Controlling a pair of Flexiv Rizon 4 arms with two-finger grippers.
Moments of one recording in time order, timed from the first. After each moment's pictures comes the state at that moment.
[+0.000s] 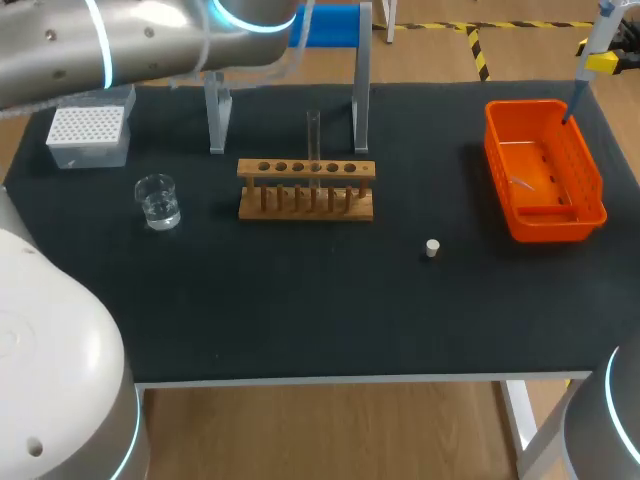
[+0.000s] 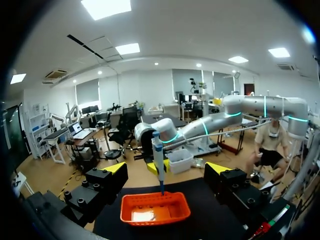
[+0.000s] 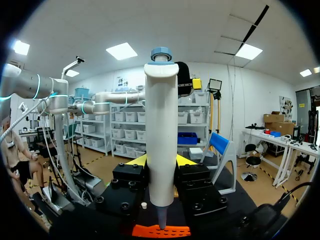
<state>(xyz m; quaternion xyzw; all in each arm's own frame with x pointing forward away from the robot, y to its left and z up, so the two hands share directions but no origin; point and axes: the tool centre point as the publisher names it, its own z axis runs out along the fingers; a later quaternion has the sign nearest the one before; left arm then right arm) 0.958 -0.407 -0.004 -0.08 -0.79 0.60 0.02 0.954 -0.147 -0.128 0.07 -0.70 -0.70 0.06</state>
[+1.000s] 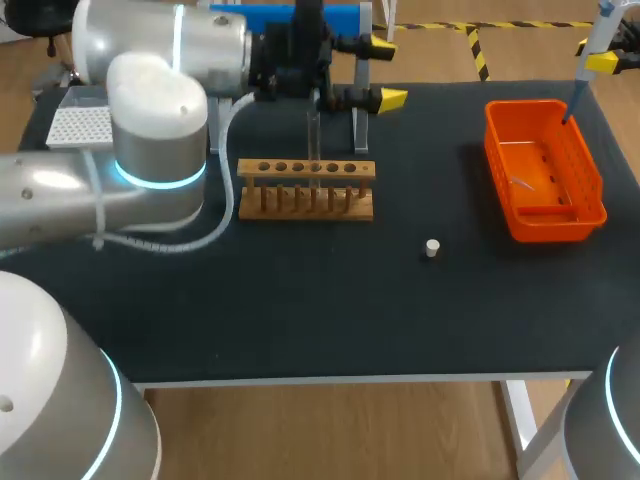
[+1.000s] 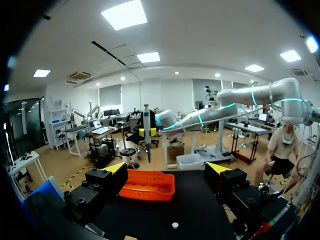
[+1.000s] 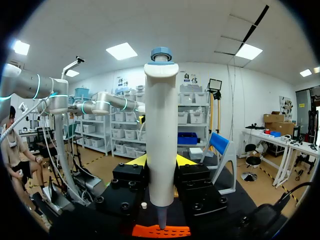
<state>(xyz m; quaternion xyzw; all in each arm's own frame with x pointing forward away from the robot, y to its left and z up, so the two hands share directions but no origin) 0.870 -0.275 -0.097 0.02 -0.76 0.65 -0.03 0.954 -0.147 -0.128 0.07 -0.70 -0.70 0.06</state>
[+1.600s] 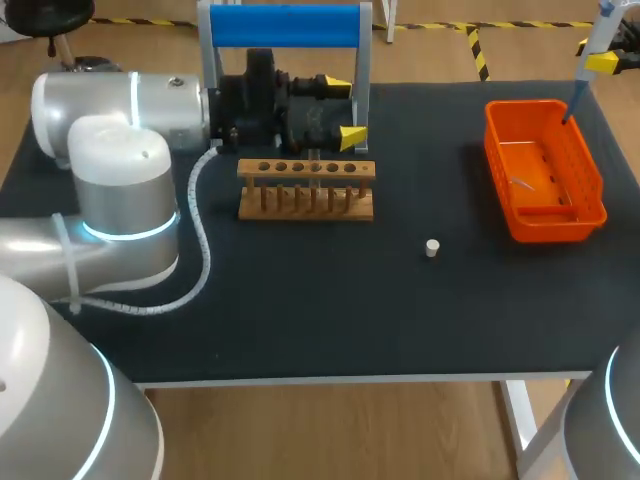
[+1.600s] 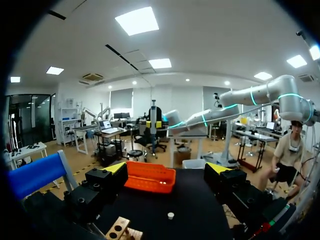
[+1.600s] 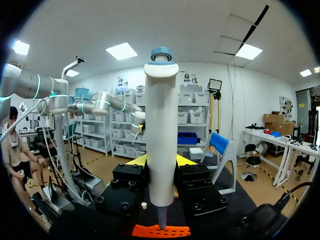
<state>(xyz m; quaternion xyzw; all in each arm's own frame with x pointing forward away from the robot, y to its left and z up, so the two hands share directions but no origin) 0.852 -0.225 -0.136 0.06 -0.74 0.67 -0.05 0.954 -0.147 -0.128 0.07 -0.70 -0.70 0.06</state>
